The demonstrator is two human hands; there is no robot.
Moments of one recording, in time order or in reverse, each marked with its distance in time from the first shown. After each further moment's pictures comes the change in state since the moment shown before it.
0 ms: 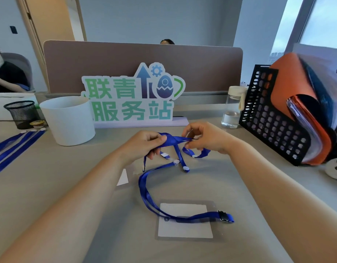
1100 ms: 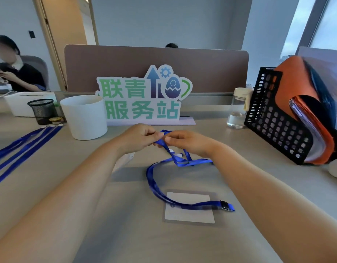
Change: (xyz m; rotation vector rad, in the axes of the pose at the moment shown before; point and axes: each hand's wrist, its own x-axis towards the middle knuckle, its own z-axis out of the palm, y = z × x) left_hand -0.030 0.015 -0.024 0.325 0.050 -0.004; right_hand 0.004 -0.021 0.049 0.084 -0.209 -0.076
